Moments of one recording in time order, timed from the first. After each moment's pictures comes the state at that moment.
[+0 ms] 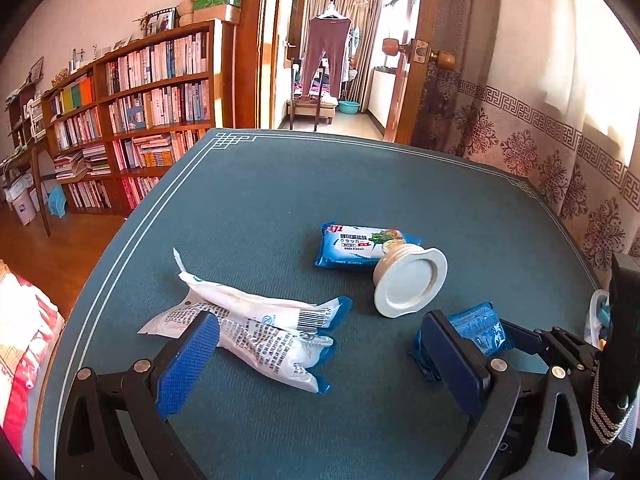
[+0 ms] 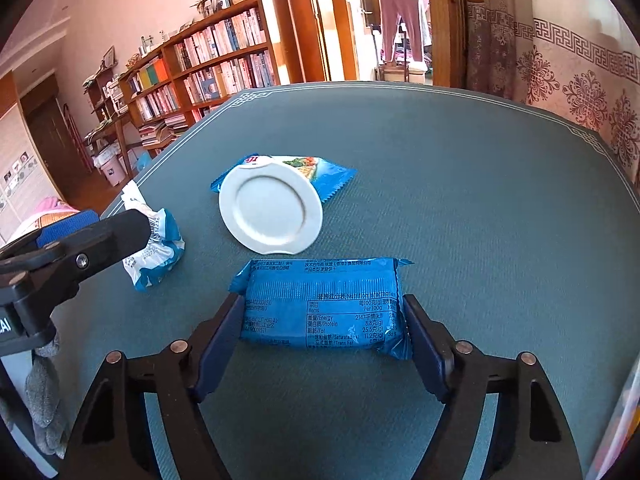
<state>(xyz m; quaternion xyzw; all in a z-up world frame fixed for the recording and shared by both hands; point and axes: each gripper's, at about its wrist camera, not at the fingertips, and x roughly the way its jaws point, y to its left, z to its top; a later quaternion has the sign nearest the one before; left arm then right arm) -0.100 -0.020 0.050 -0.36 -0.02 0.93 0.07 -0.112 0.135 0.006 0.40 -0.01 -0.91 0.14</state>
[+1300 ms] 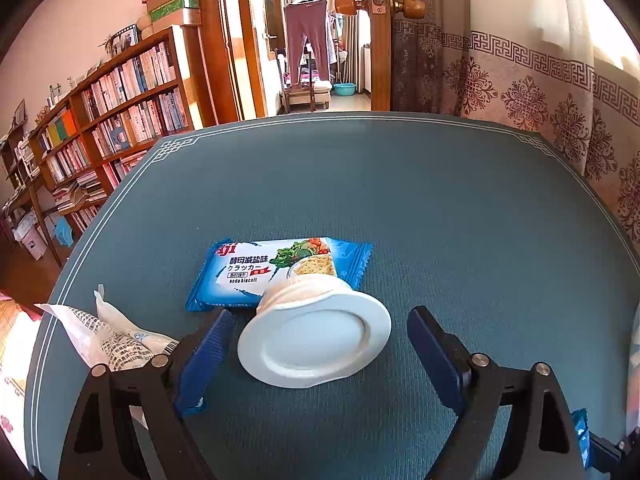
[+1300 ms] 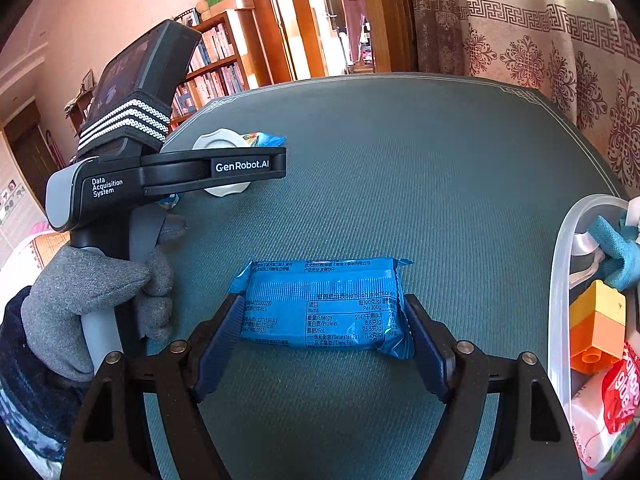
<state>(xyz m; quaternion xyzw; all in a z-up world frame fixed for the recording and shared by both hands) -0.158 0.065 0.012 -0.38 0.06 0.92 0.05 -0.033 0.201 0.000 0.39 -0.05 -0.91 0.11</state>
